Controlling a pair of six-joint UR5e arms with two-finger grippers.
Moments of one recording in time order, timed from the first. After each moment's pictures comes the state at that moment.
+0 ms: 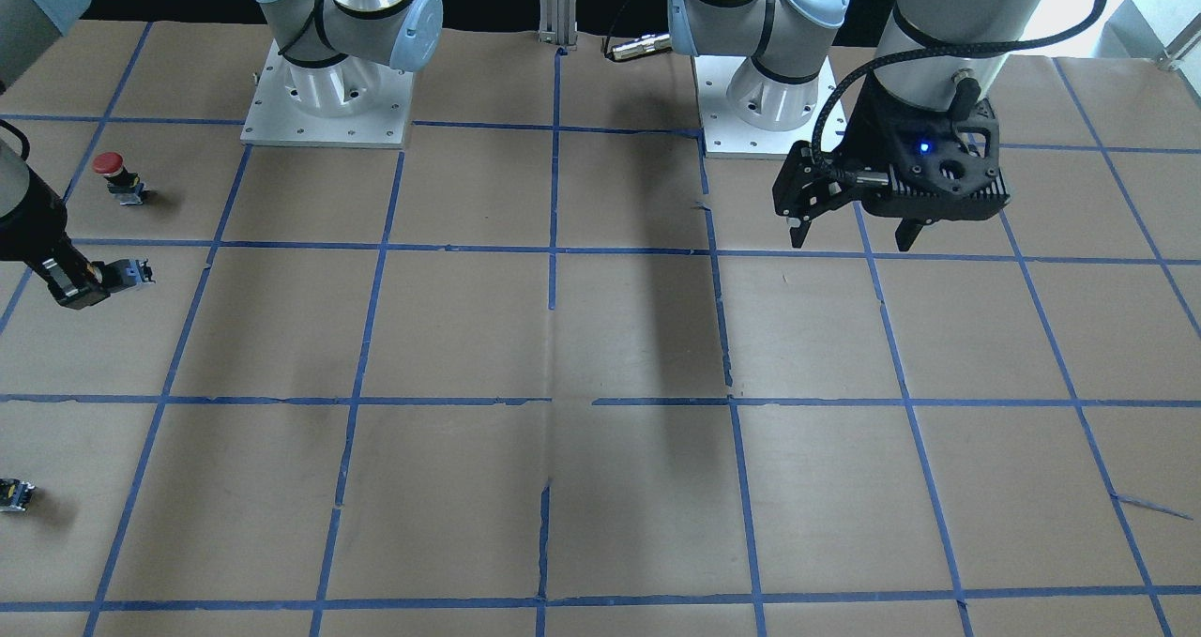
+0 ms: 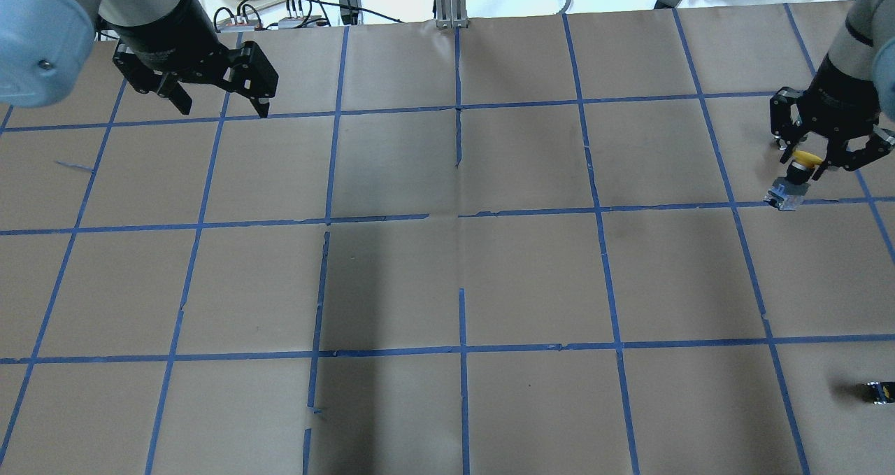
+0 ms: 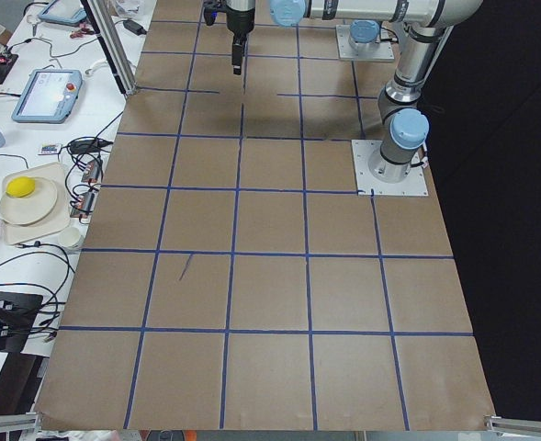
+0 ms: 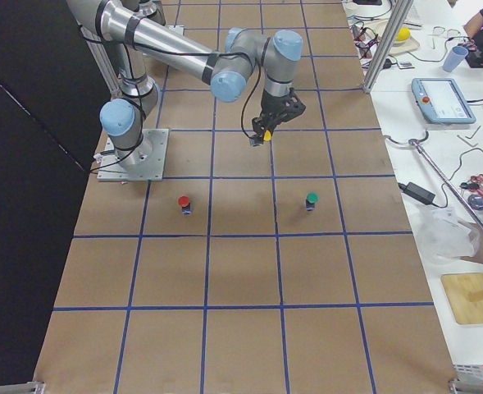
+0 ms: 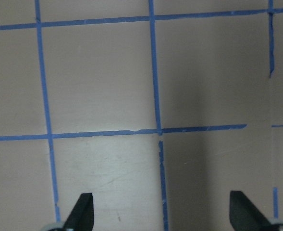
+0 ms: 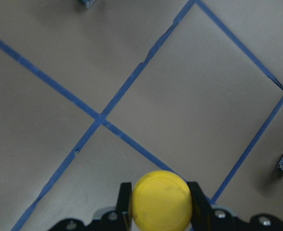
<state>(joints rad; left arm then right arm) -1.56 -1.61 -1.51 -1.51 1.63 0.09 1.22 -1.45 1.78 -1.88 -1.81 0.56</state>
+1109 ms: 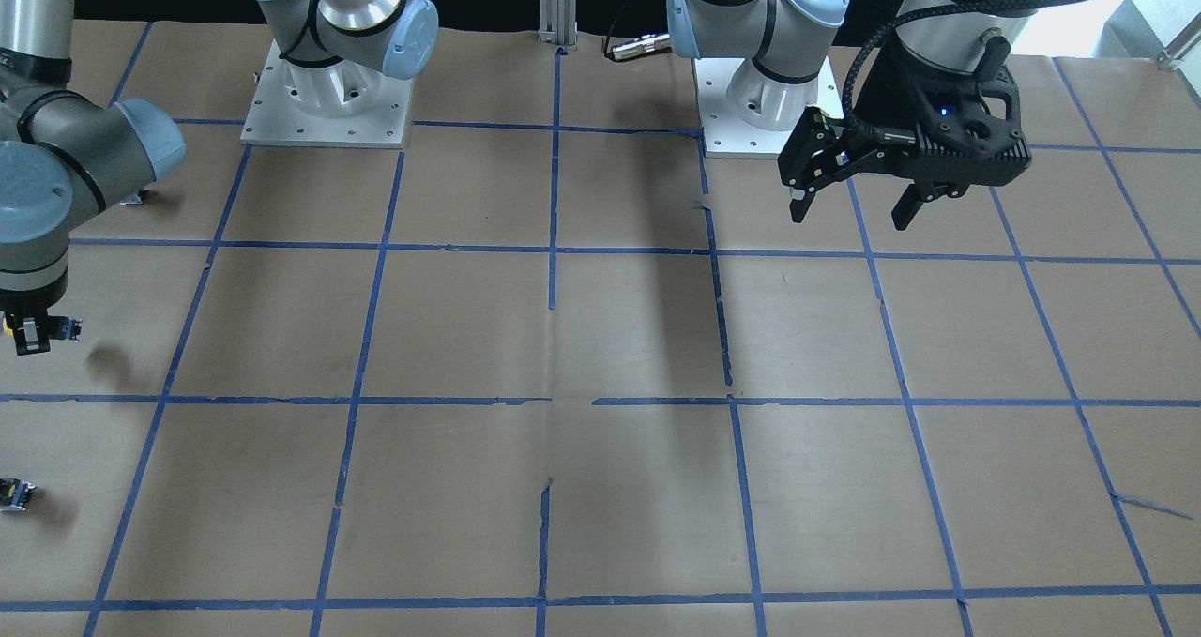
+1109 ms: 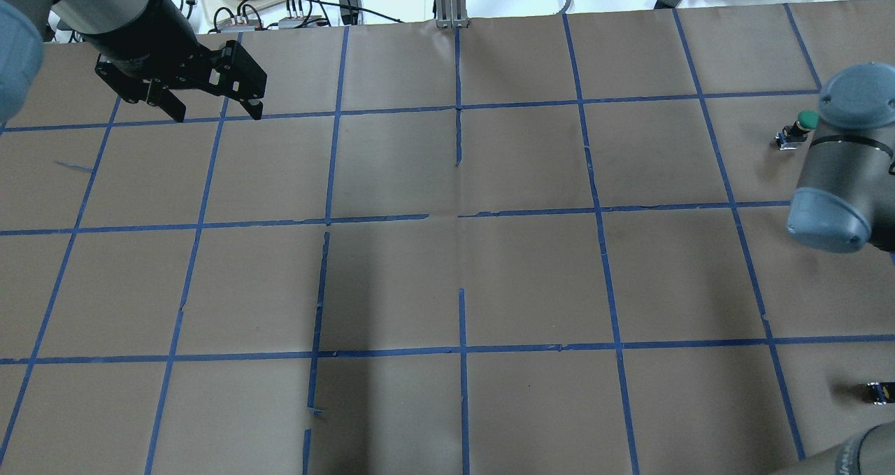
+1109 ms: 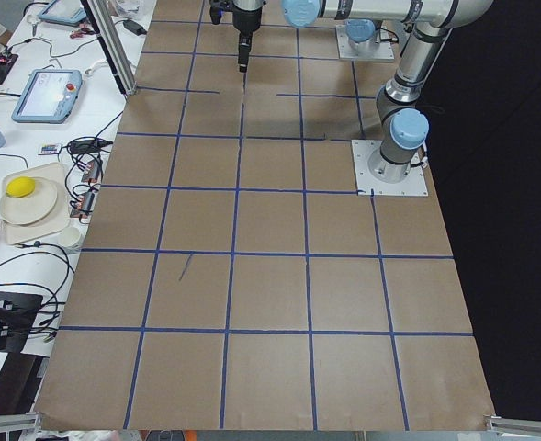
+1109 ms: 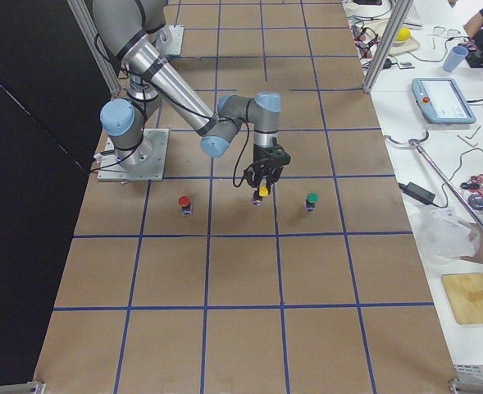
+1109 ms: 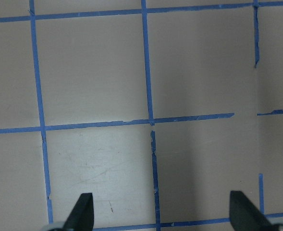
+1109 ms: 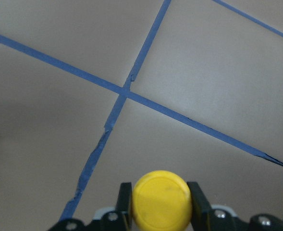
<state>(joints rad) -1.52 -1.57 -1.54 -1.51 1.53 0.09 1.12 -1.27 2.09 -2.67 -2.10 0.63</state>
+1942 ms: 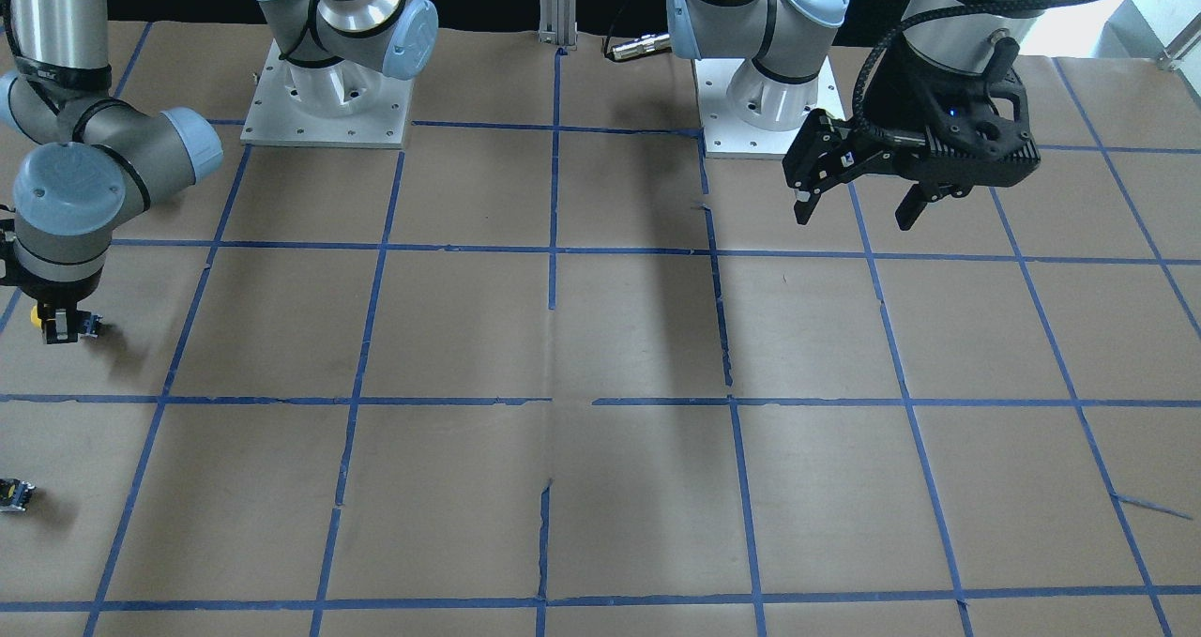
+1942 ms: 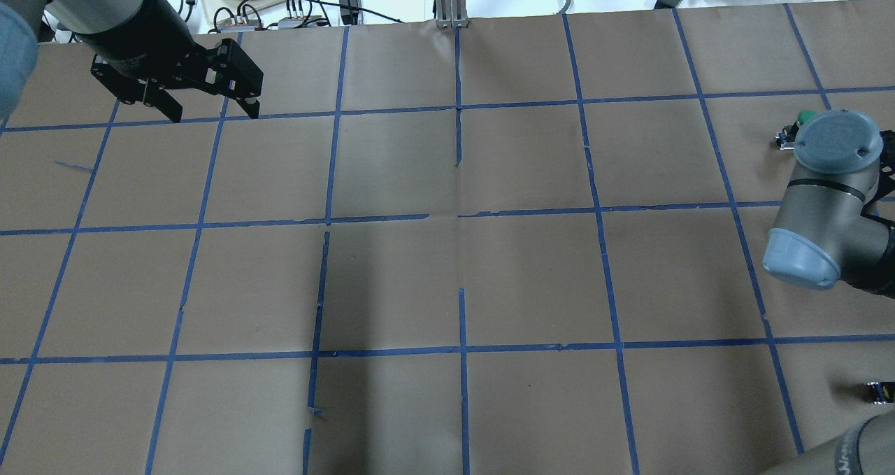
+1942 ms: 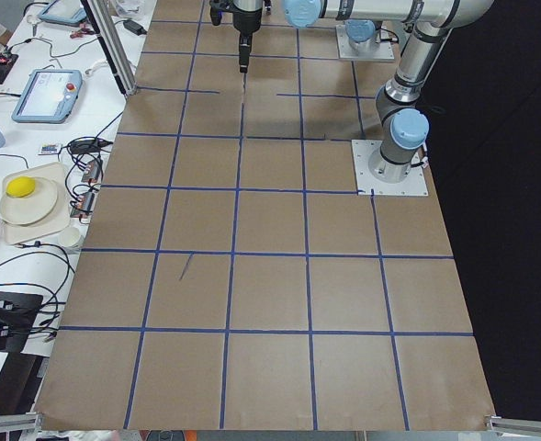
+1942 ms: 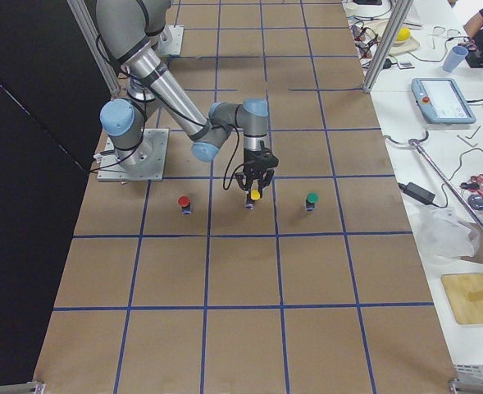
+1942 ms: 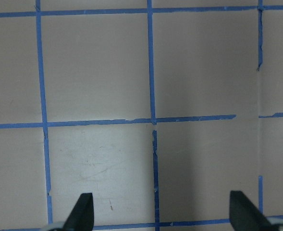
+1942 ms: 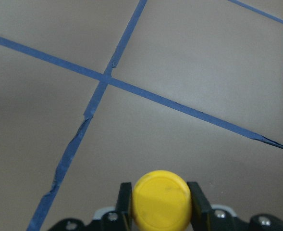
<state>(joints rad) -1.51 -1.57 -1.53 -1.52 1.53 0.08 1.12 -1.26 2.19 -2.82 -2.11 0.67</state>
